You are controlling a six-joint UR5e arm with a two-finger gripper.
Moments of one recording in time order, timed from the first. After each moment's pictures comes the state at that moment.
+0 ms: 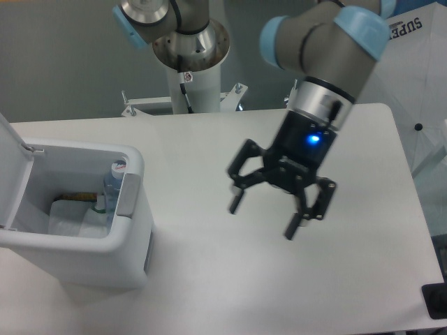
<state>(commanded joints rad) 2.71 -1.91 -1.52 -0.85 0.77 0.74</state>
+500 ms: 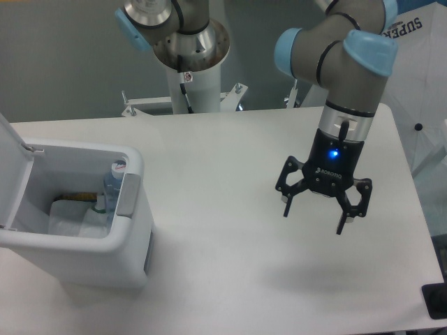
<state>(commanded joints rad) 2.73 -1.90 -1.64 -0.85 1.16 1.27</state>
